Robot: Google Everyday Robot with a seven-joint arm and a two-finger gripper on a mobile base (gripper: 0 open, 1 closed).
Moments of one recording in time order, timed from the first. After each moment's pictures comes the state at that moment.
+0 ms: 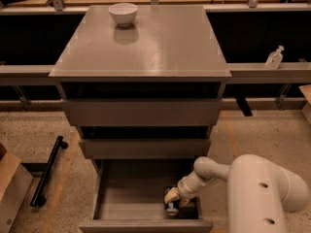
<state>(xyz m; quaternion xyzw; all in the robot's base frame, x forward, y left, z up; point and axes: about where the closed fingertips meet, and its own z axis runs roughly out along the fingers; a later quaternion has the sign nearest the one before) 0.520 -0.084 0.213 0.00 -0.95 -0.31 0.10</state>
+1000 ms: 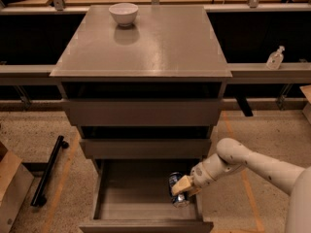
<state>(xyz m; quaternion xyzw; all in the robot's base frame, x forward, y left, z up) 0.480 -0.101 0.411 0.10 -0.90 -0.41 0.09</state>
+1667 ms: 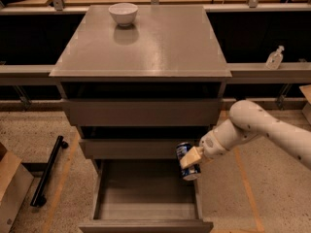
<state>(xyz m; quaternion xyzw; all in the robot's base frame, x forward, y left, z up) 0.509 -0.126 0.568 0.16 -0.92 -0.34 0.00</state>
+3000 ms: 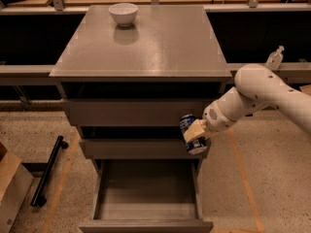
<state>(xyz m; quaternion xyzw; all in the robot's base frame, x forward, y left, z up) 0.550 -0.135 0.678 0.19 -0.94 -0.27 -0.07</state>
